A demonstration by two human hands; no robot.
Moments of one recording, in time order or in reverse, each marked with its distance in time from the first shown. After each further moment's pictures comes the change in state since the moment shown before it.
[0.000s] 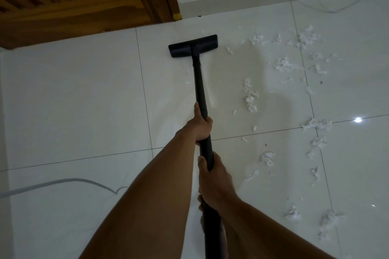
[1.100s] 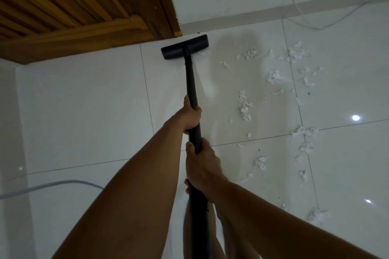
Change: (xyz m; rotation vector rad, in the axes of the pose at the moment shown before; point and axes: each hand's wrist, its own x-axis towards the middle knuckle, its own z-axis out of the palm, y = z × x) left_hand -0.033 0.060 -0.089 -0.095 0.037 -0.041; right_hand -0.035 -0.123 -0.037 0.132 -0.064 0.078
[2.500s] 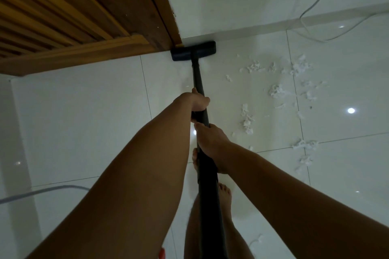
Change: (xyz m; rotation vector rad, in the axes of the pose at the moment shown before) left_hand 0.078 0.112 -0.085 0.101 -0.154 -0.152; right_hand 0.043 -0.168 -0.067 0.342 -0.235 0.345
